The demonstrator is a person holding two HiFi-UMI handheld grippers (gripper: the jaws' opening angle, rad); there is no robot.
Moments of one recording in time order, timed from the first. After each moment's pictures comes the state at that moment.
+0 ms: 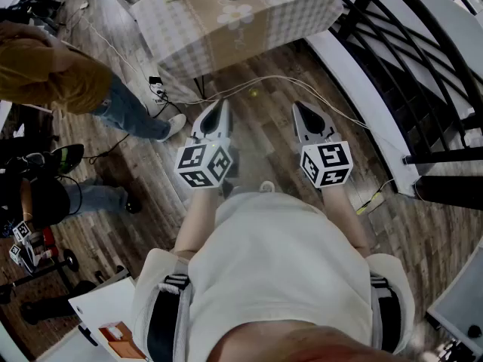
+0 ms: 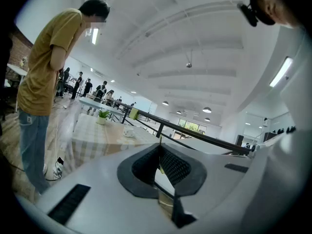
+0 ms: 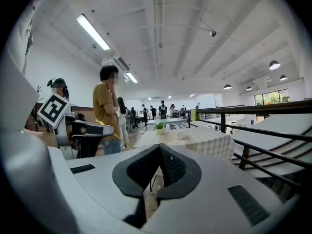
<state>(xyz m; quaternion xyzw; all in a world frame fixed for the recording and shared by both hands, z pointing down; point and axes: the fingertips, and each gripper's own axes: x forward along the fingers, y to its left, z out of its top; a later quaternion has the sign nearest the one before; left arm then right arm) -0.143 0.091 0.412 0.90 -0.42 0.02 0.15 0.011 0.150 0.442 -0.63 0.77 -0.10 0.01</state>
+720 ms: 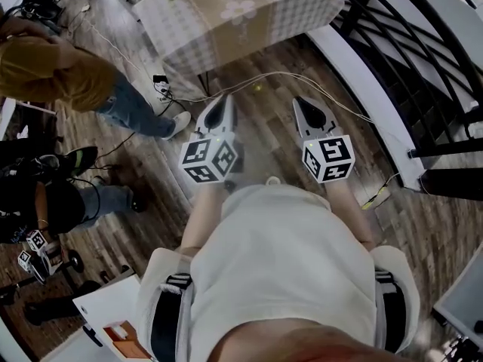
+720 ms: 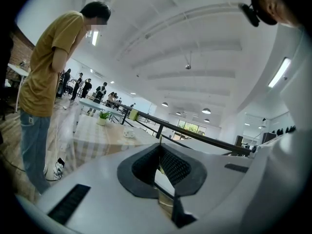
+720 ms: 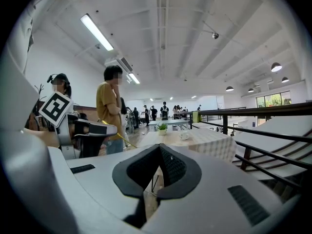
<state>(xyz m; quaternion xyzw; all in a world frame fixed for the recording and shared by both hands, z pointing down) -0.146 0.101 0.412 0.90 -0.42 0.01 0.15 -0.002 0.160 0.439 -0.63 0.77 -0.08 0.00</state>
